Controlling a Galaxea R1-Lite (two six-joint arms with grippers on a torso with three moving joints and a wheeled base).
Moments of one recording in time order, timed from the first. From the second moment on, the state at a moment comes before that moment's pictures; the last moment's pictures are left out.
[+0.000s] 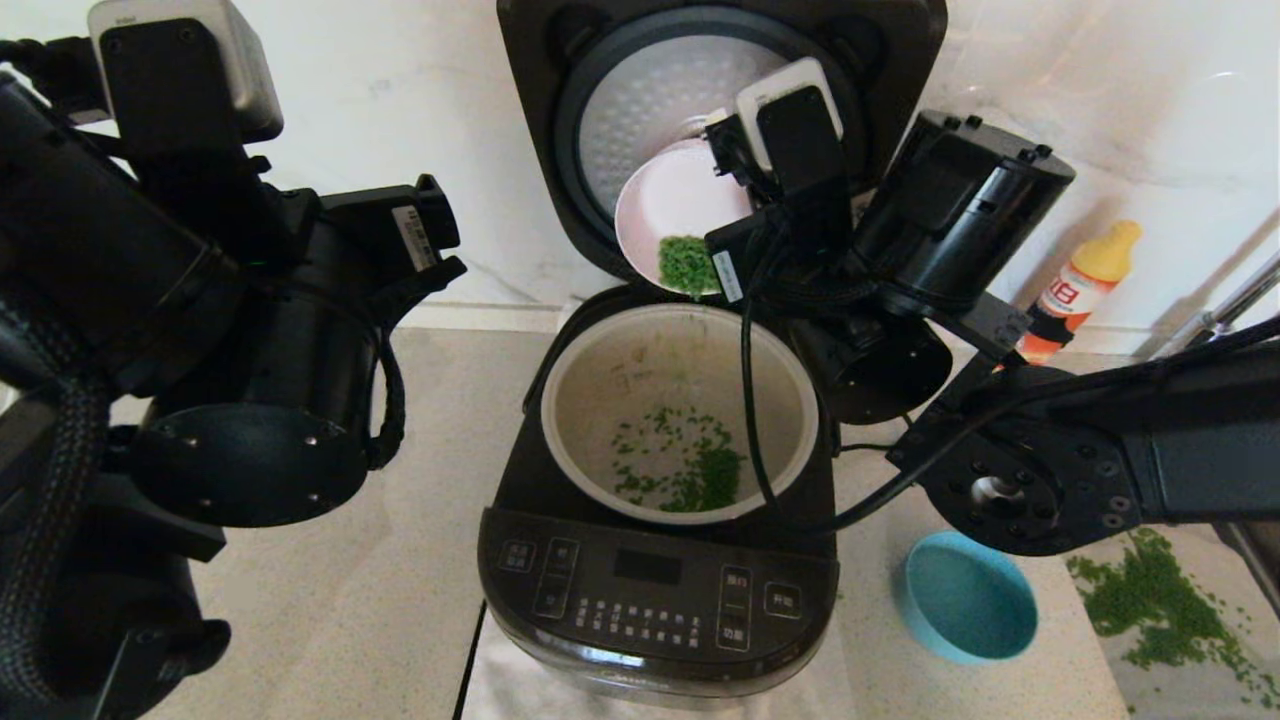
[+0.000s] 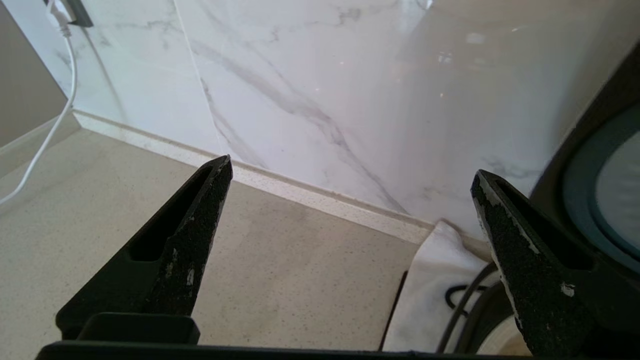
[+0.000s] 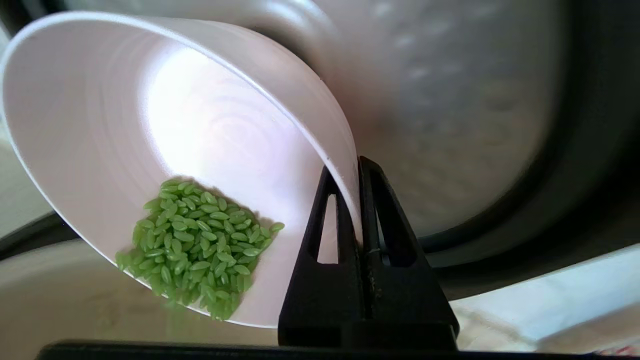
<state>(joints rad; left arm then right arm) -0.76 1.58 -0.88 -1.22 1.06 0.38 0.77 1.93 -1.38 -0.98 -0.62 -0.57</state>
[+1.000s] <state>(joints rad) -0.76 1.57 -0.84 -1.24 1.08 0.38 0.76 1.93 -1.14 -1.36 -0.38 -0.82</state>
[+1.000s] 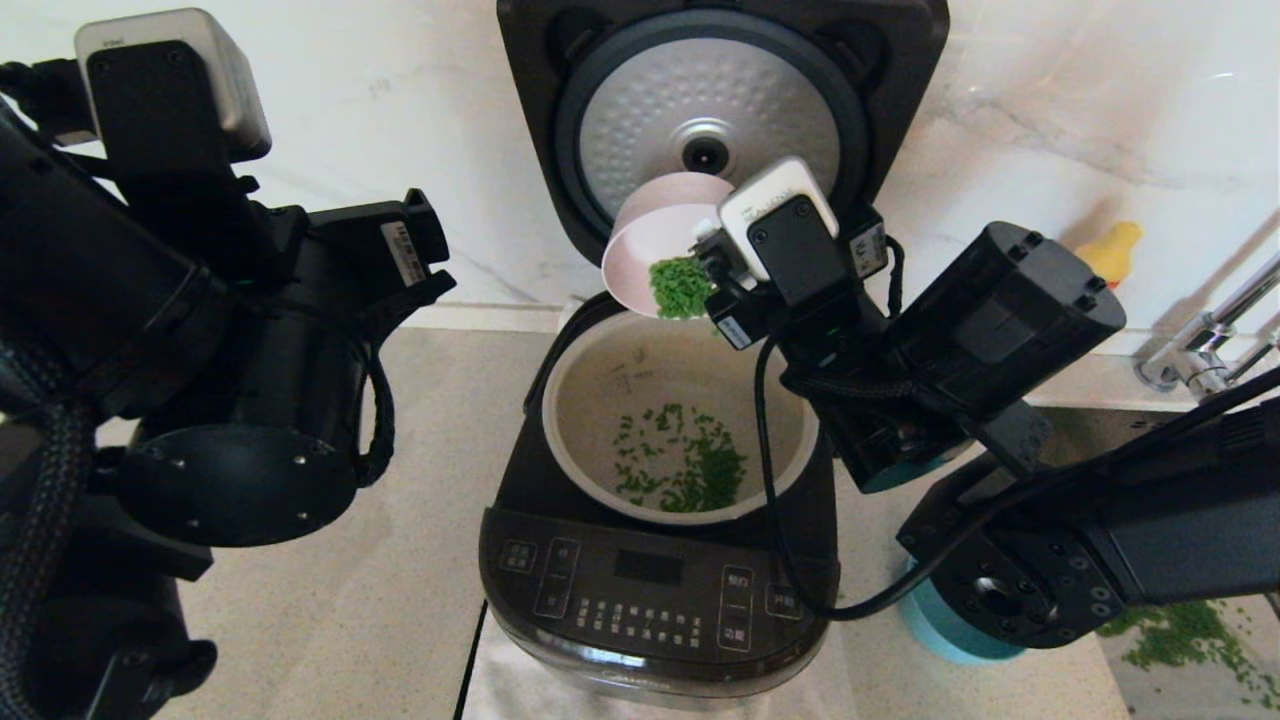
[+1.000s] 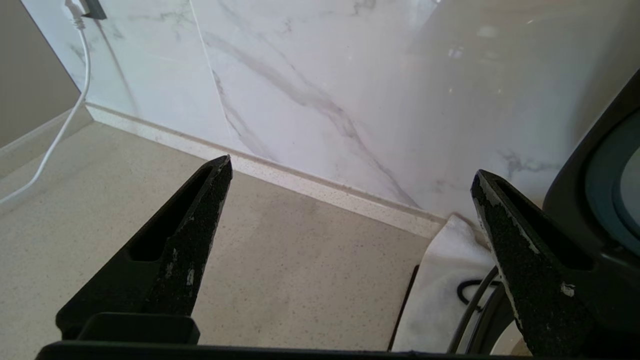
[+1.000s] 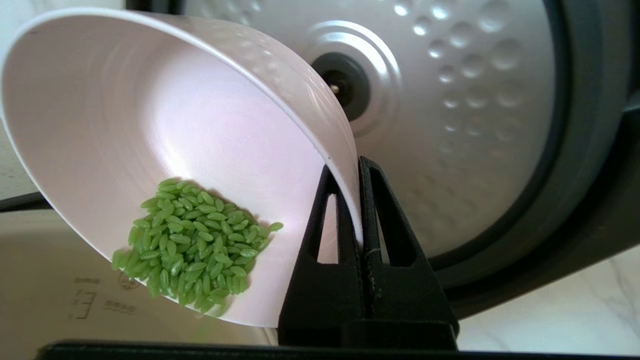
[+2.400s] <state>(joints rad) -0.76 1.60 -0.85 -1.26 1.08 0.38 0.73 1.96 -1.20 -1.46 -0.18 -0.95</state>
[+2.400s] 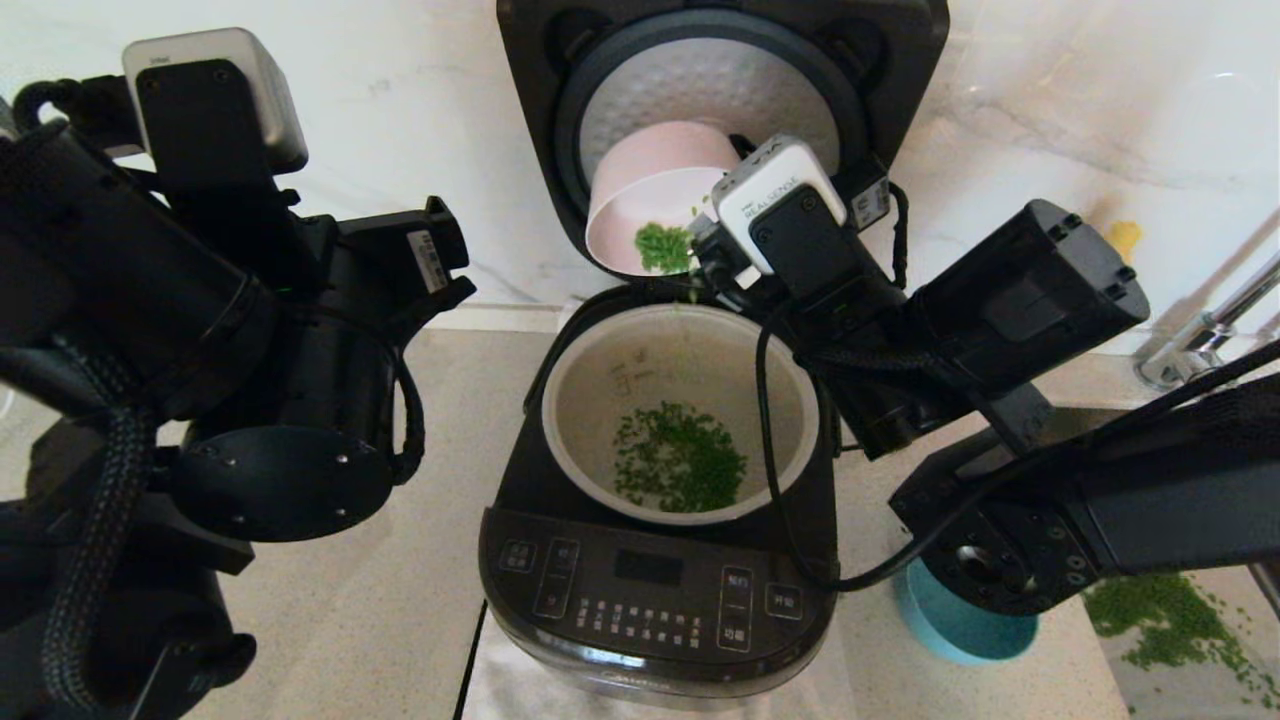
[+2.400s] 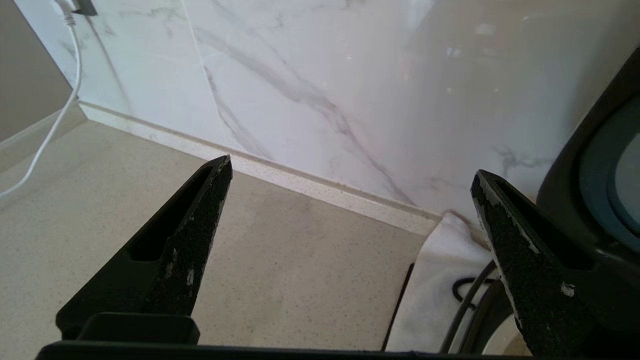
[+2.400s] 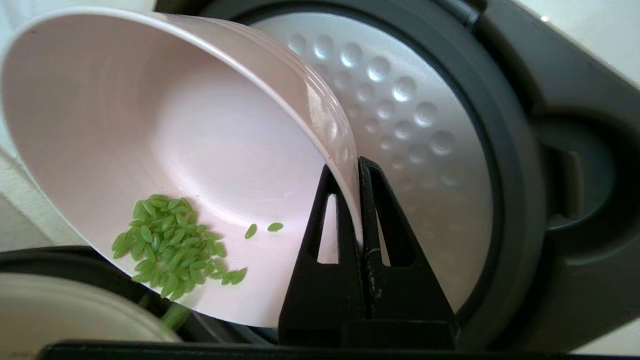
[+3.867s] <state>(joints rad) -0.76 1.61 -0.87 -1.27 1.08 0.38 0.69 1.96 -1.32 -1.49 -0.15 -1.02</state>
